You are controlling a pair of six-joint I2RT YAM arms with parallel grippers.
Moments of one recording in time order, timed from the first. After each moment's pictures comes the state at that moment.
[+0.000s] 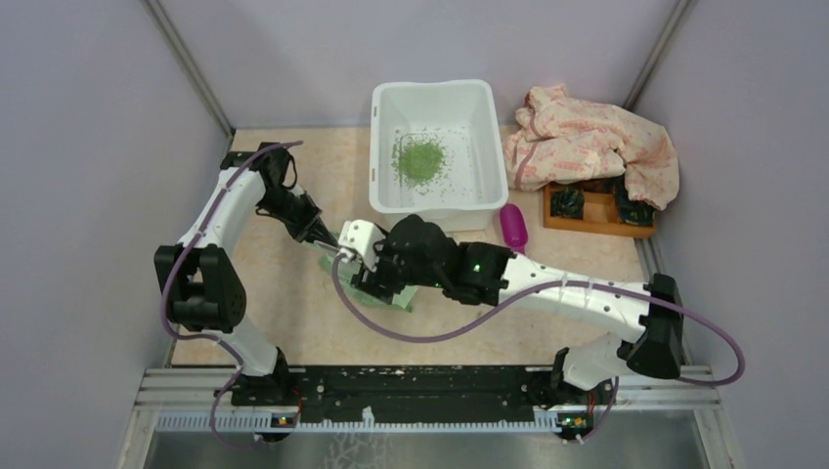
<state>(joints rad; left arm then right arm) -0.07 1.68 1.46 -1.32 0.57 -0.67 1.16 1.38 1.30 -0.38 -0.01 -0.23</state>
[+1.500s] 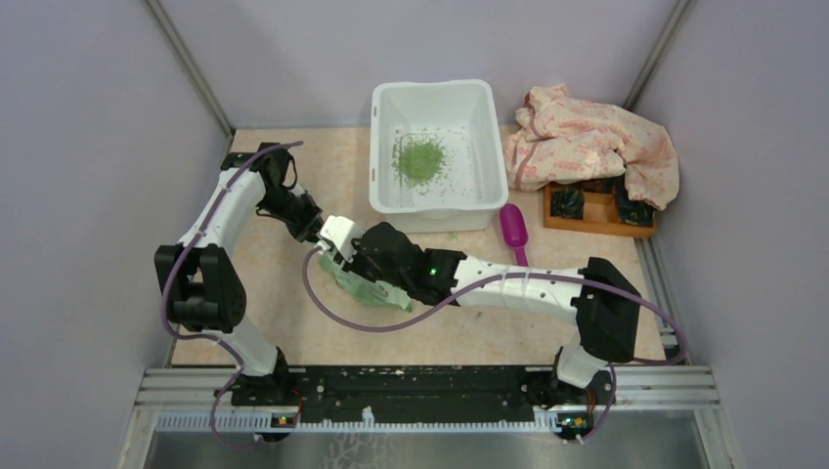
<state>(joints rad) -0.07 1.68 1.45 -1.30 0.59 -0.67 1.20 1.60 1.24 -0.04 0.23 -0.23</state>
